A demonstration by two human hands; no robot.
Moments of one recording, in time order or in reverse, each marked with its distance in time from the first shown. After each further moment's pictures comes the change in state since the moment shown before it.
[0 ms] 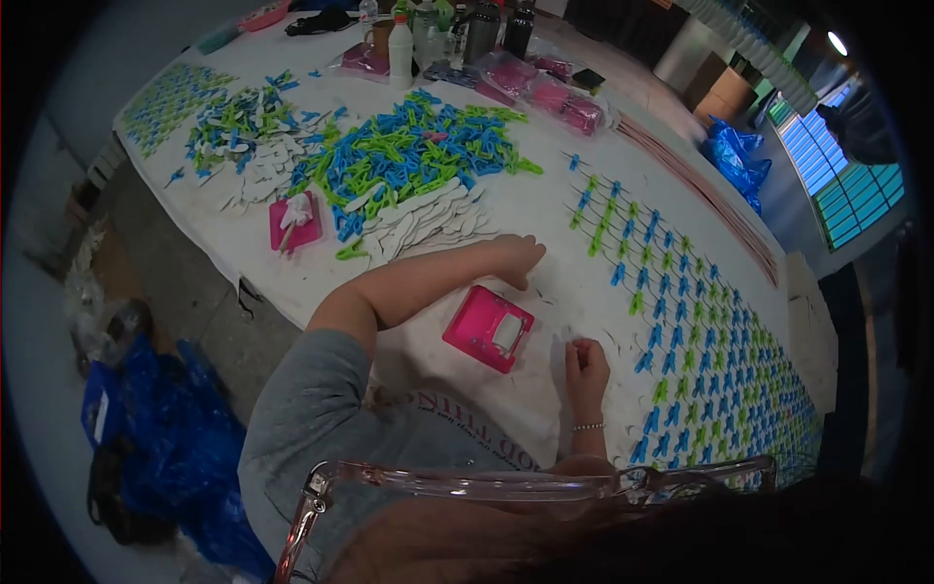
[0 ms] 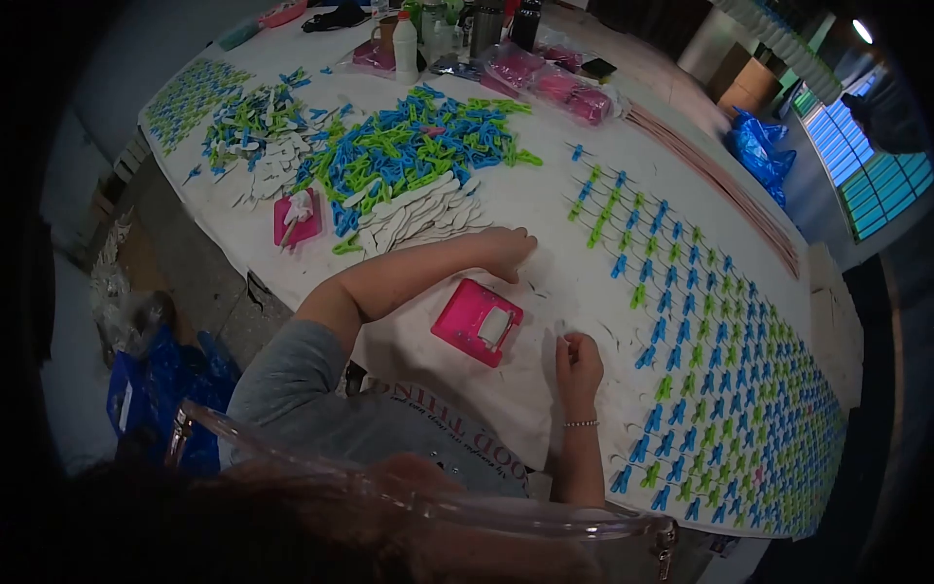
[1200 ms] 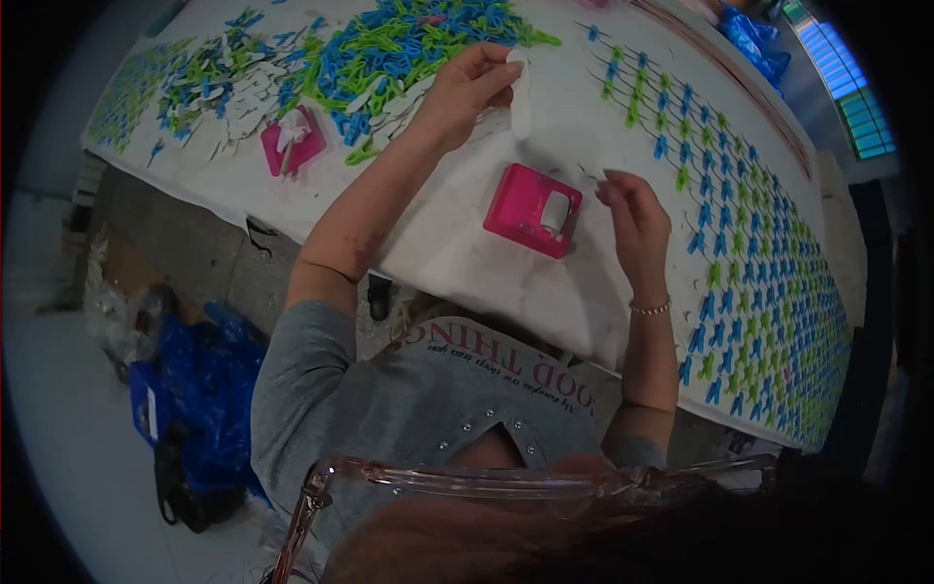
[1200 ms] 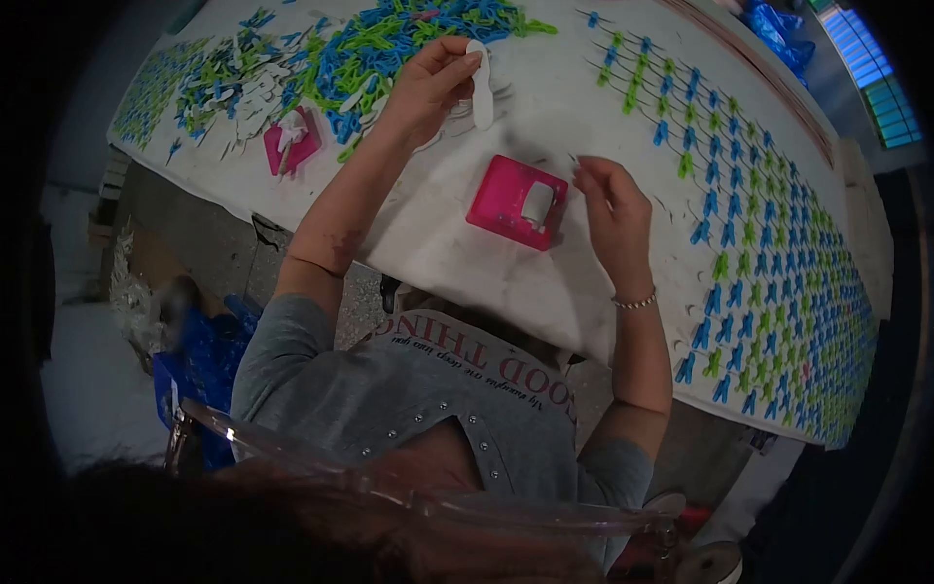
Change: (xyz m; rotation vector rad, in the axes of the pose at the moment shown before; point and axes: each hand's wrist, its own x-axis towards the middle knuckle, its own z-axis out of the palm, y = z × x) left_hand -0.110 -0.018 -0.048 -1.578 0.717 0.092; right_hand 0.029 -0.107 0.006 0.292 -0.186 -0.085
